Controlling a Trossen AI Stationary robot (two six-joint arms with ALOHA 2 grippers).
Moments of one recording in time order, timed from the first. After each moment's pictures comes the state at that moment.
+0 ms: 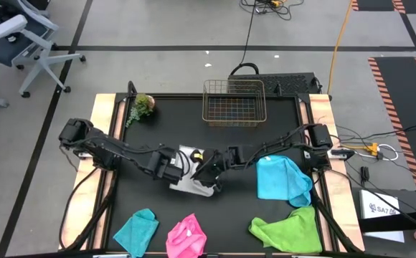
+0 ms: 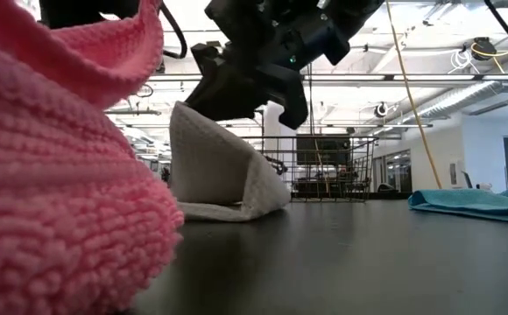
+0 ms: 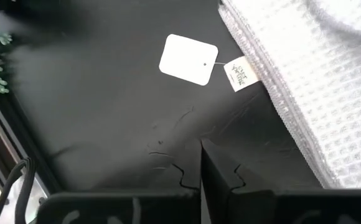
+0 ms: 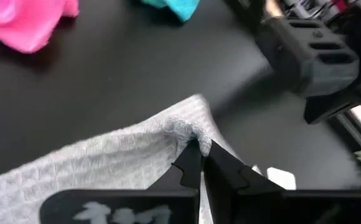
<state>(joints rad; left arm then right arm) -0.27 1.61 1.10 -1.23 -0.33 -1.19 0.10 1.96 1.27 0.08 -0.16 -0.75</state>
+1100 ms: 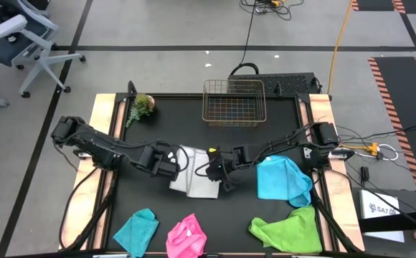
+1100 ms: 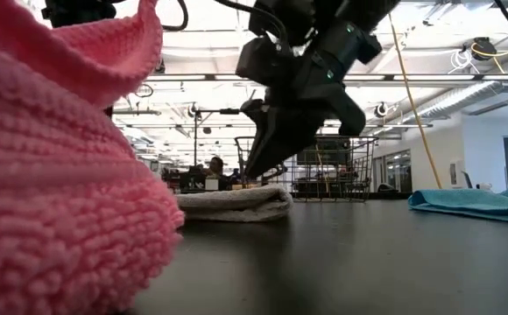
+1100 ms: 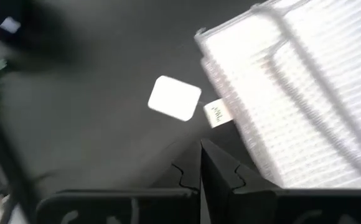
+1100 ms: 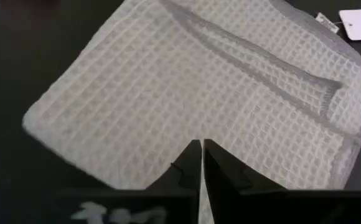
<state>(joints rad) -0.27 1.51 1.10 -1.15 -0.42 -1.19 0.09 1.89 1.17 -0.20 -0.05 -0.36</state>
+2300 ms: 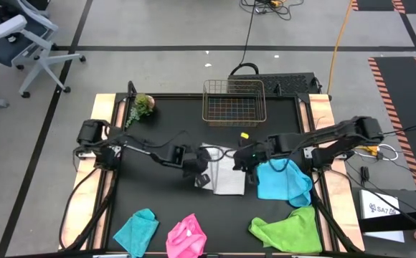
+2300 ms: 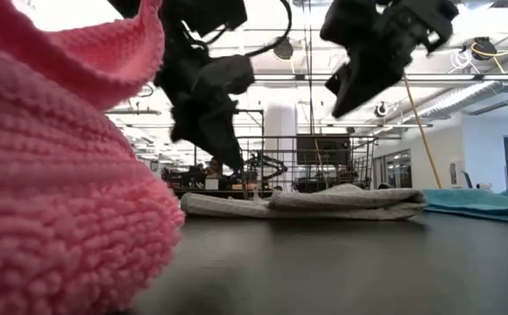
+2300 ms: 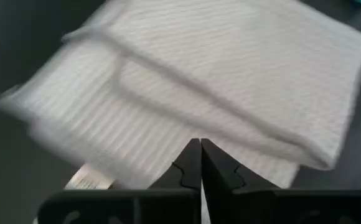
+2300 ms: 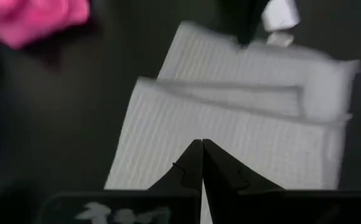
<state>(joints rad) -0.10 1.80 1.10 -0.27 -0.12 -0.50 0.07 1.39 0.87 -0.34 -0.13 0.01</state>
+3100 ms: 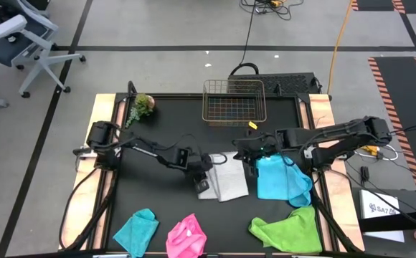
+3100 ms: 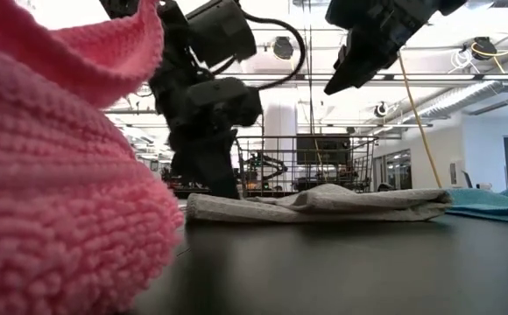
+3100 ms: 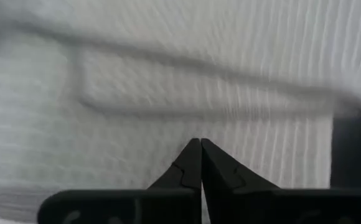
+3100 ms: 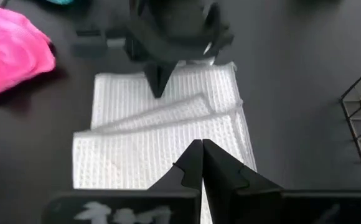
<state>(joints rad) -0.10 1.87 1.09 -0.24 0.07 -0.50 0.04 1.29 0.87 -0.36 0.00 0.07</state>
